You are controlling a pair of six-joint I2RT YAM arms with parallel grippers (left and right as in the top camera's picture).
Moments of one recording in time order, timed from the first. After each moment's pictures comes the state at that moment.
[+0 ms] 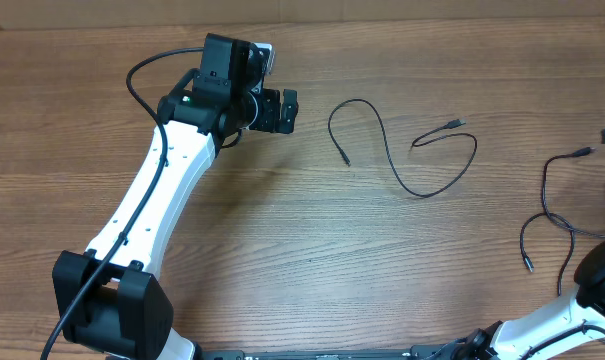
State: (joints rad) left arm -0.29 1.72 1.51 -0.70 0.18 -0.15; right arm -0.70 1.93 1.78 -1.18 0.00 0.45
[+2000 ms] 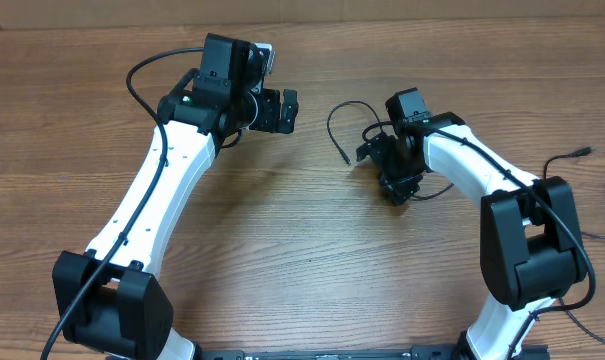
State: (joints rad) left arm -0.29 1.72 1.51 -0.70 0.18 -0.15; right arm 0.28 1.94 1.27 -0.74 -0.27 1.19
